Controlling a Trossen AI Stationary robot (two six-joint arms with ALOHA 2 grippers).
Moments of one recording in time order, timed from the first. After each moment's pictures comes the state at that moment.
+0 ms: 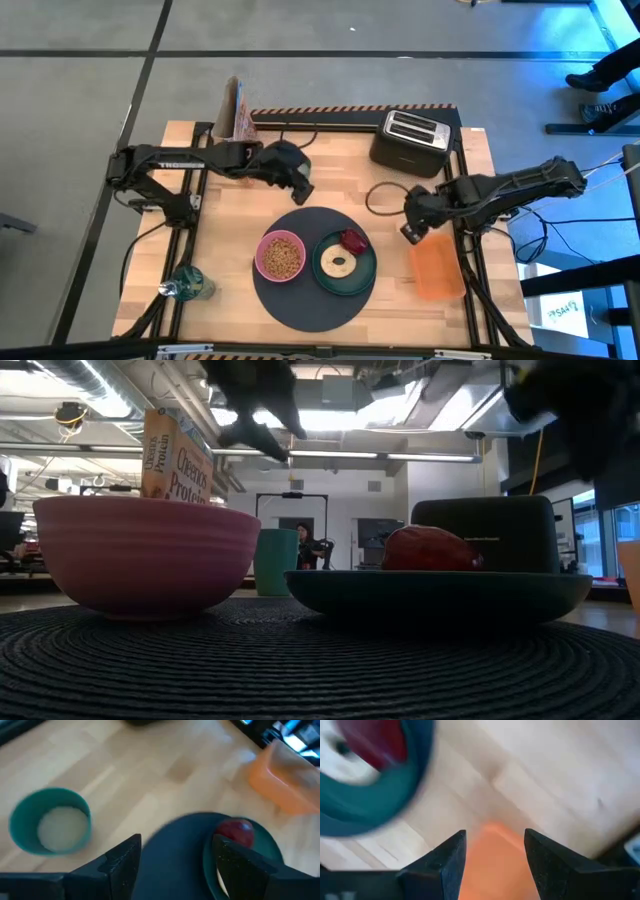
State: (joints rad) left arm 0.15 1.46 1.26 -0.61 -0.08 -0.57; right arm 0.23 1.15 1.01 -1.23 0.02 1.07
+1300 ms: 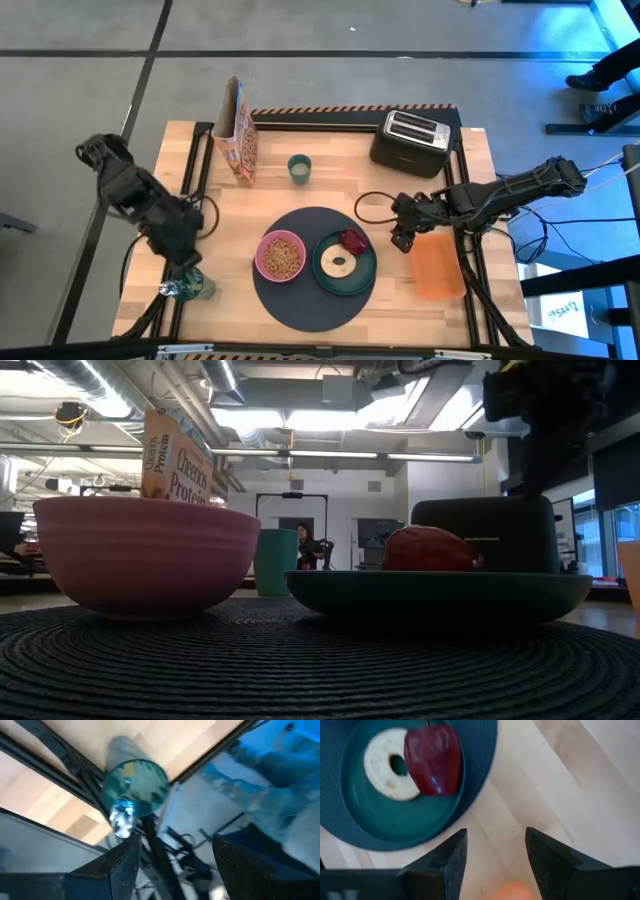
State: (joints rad) left arm -0.69 1.15 1.49 -1.50 0.33 -1.67; right arm 0.26 1.15 0.87 -0.85 0.12 0.81
